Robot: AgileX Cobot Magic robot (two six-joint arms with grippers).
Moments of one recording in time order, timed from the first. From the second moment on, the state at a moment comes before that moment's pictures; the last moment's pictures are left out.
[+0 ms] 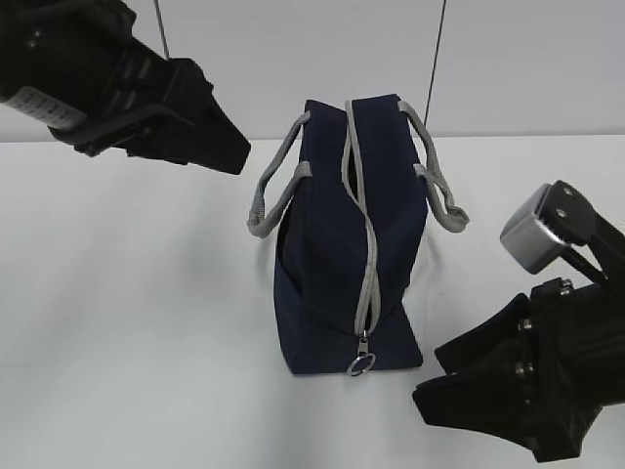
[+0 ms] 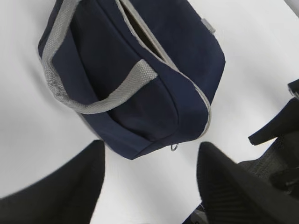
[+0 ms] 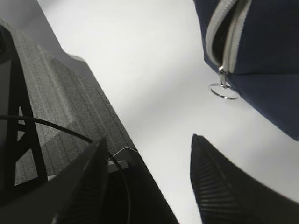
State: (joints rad) left arm -0.56 1.34 -1.19 -0.37 0.80 0.21; right arm 0.27 1.23 -0.54 1.12 0.81 -1.44
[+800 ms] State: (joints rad) left arm -0.56 1.34 -1.19 -0.34 0.81 0.21; right arm 0.27 1.54 -0.54 1.45 0.70 -2.04
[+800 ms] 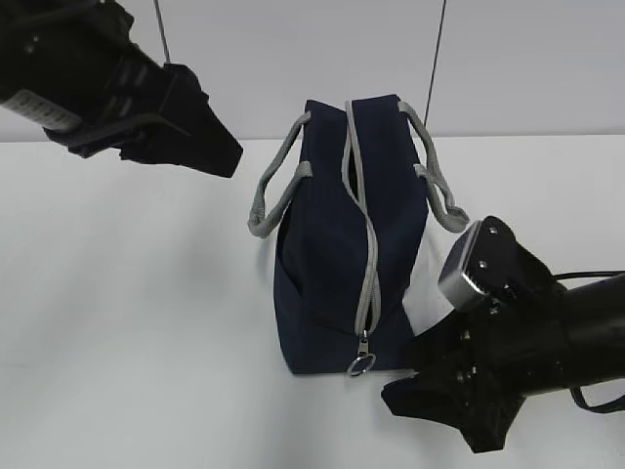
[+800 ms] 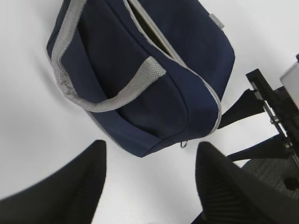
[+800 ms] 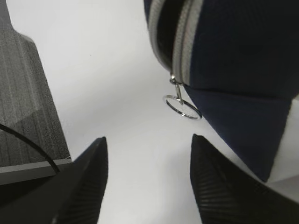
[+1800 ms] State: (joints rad) left arm -0.56 1.34 -1.19 -0.32 0.82 0.21; right arm 0.27 1.79 -0.57 1.73 0.77 -2.37
